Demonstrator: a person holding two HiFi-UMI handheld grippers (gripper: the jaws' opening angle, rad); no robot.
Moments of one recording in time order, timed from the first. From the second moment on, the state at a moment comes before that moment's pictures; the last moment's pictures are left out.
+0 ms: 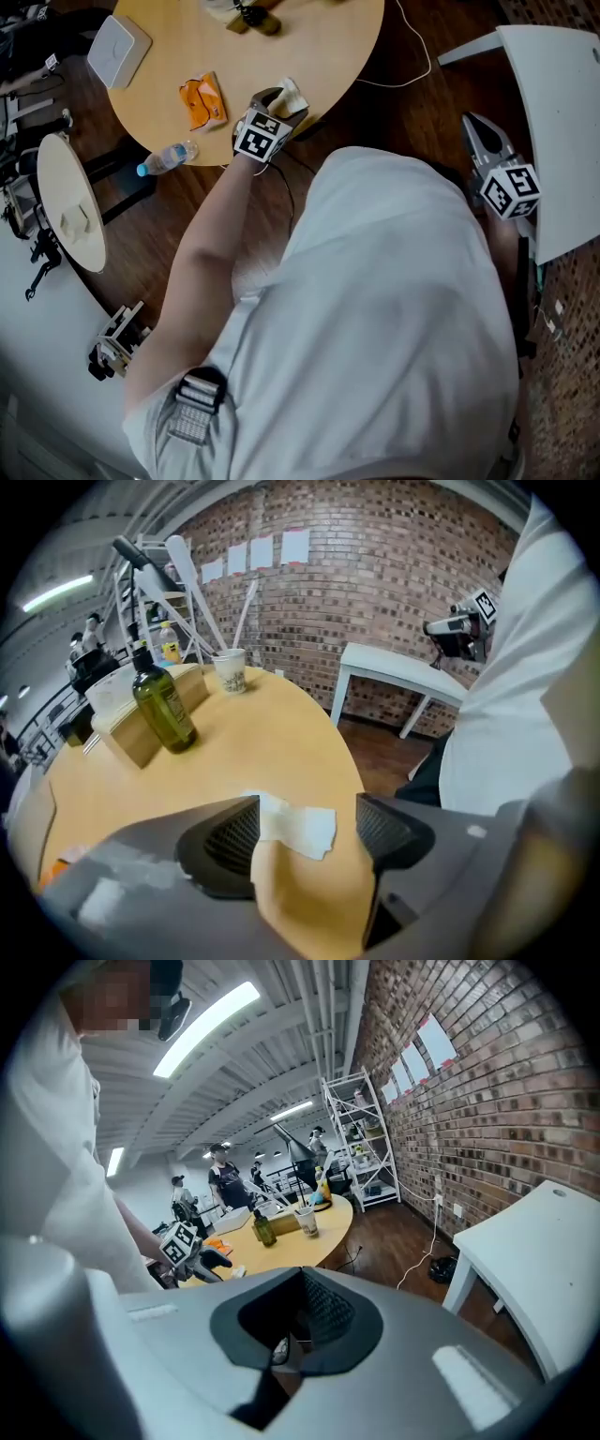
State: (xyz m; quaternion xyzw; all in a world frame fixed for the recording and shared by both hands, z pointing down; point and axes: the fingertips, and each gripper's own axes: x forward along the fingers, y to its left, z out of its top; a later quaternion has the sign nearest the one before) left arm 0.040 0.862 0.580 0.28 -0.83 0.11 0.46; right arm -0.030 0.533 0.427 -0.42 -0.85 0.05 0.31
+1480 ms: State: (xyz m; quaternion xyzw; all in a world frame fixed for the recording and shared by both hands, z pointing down) left arm 0.021 0.860 0.584 0.28 -0.82 0.03 0.50; right arm -0.008 0.507 0.445 -0.34 -0.87 0.09 0.33
